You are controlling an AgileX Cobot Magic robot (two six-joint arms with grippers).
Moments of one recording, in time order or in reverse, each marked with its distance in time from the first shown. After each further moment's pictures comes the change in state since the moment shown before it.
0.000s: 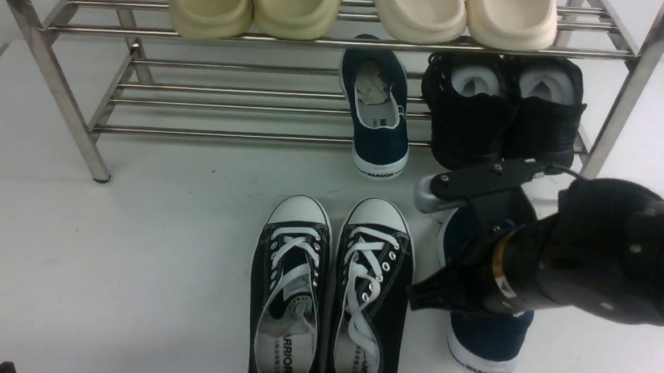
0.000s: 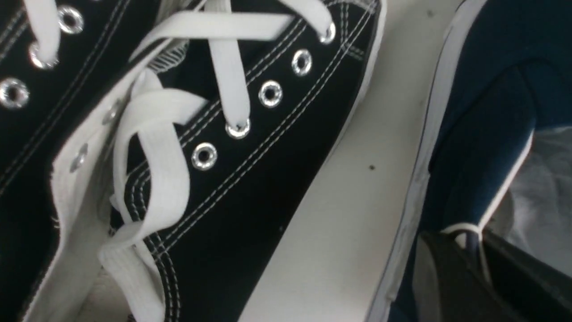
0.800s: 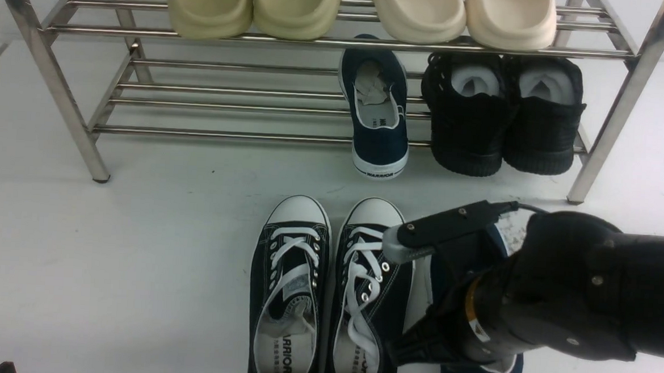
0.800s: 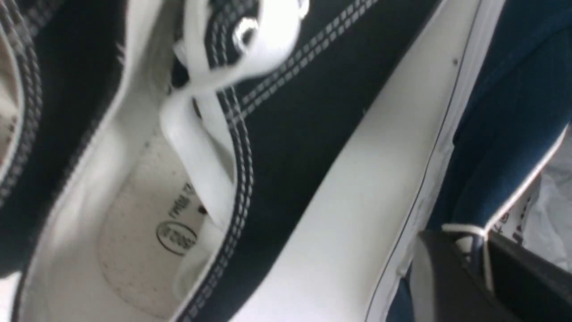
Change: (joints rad) right arm 0.110 0.025 0.000 0.106 0.094 -0.066; left arm 0.000 0.000 0.000 0.003 0.000 0.000
